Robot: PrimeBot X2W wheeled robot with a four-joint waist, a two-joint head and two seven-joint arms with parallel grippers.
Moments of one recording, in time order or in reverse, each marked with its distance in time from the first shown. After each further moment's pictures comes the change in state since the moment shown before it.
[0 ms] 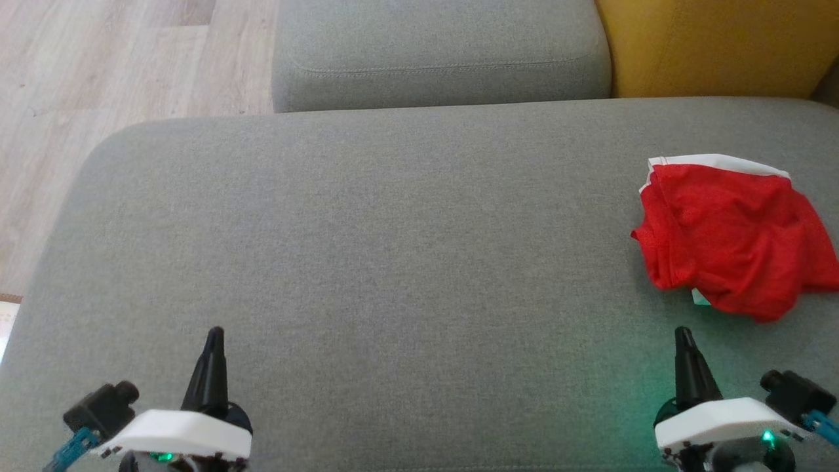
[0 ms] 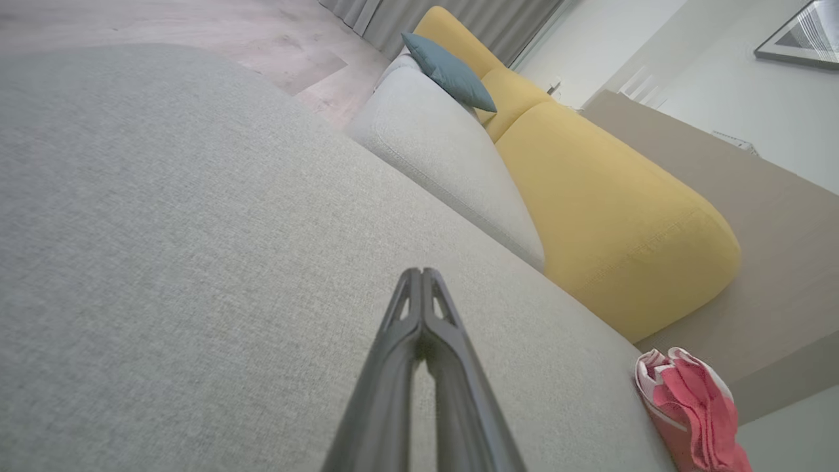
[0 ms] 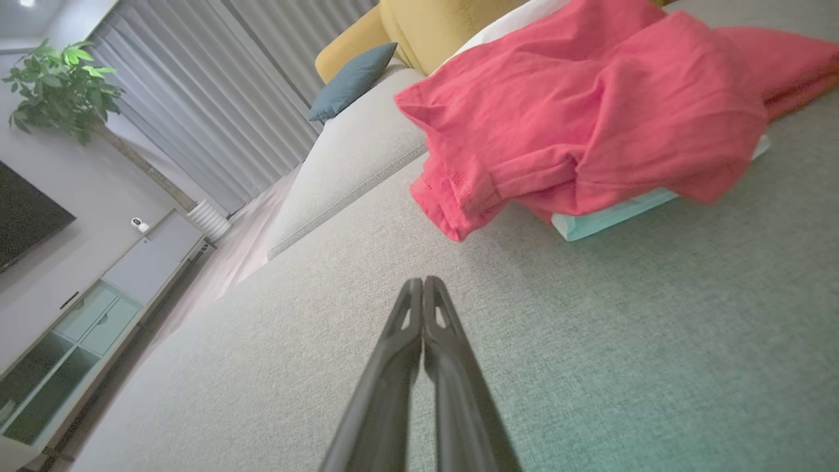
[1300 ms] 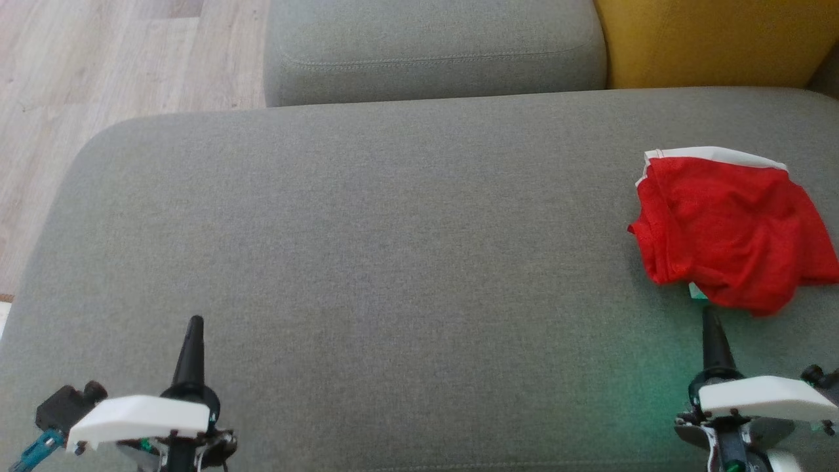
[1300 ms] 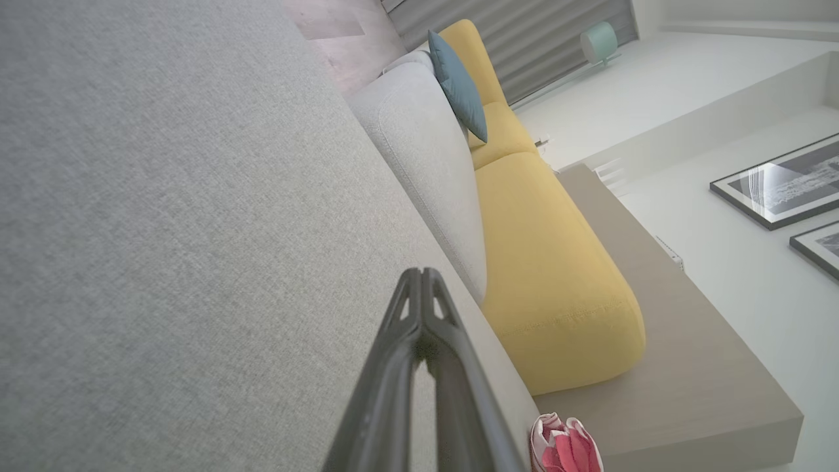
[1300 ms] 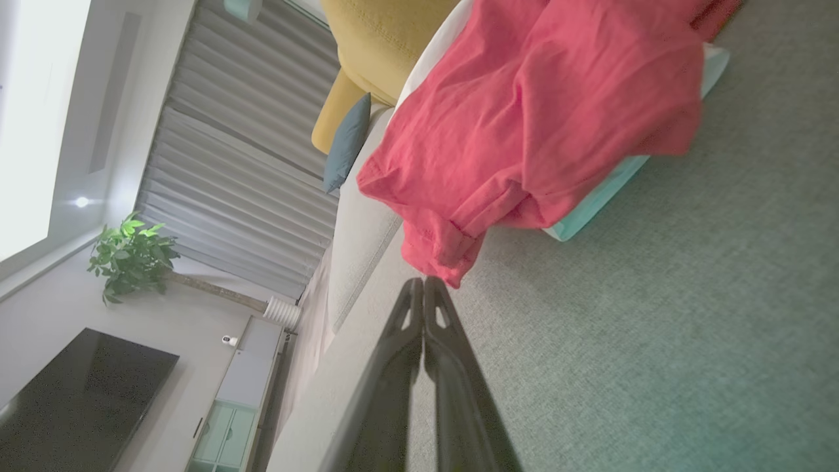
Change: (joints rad) left arm -0.048 0.000 0.059 0.021 -0.403 -0.008 0.112; right arm -0.037 0.000 -0.058 -0.049 0.443 0.000 0.110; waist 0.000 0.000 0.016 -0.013
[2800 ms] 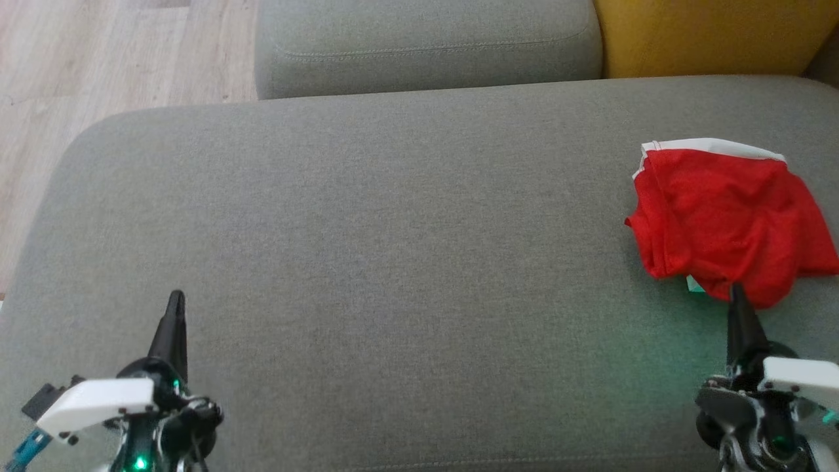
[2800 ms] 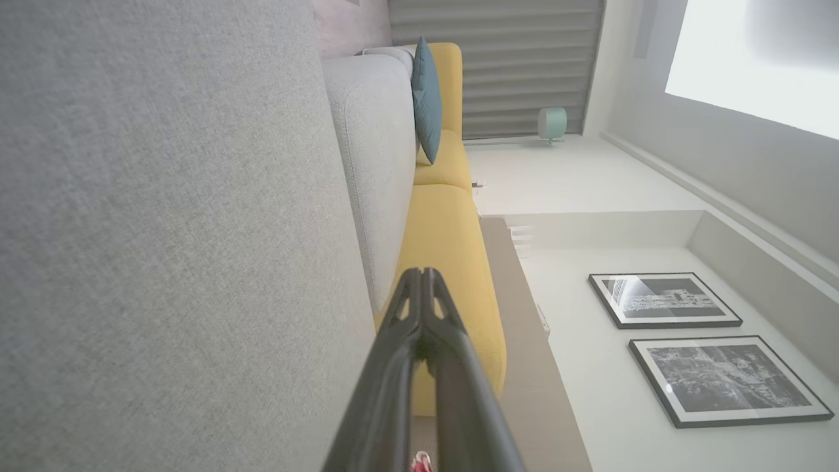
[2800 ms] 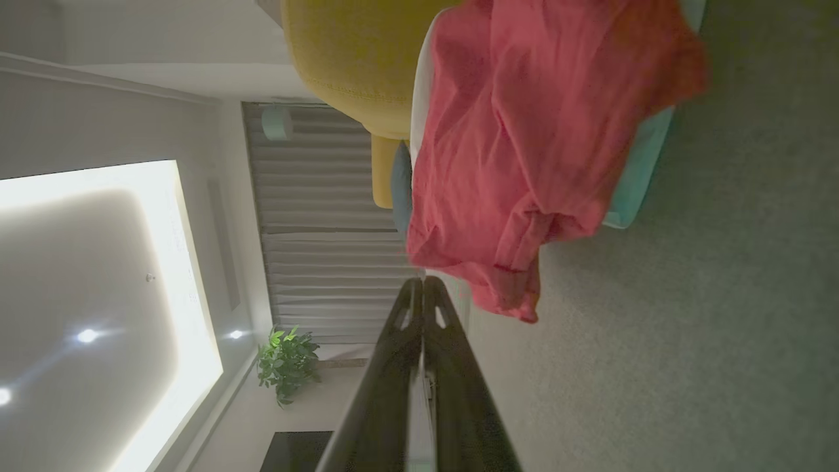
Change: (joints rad) left arm -0.062 0.000 0.063 0.016 -0.451 -0.009 0.126; right arm -0.035 0.000 -0.068 -0.049 0.500 0.000 0.117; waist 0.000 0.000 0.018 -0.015
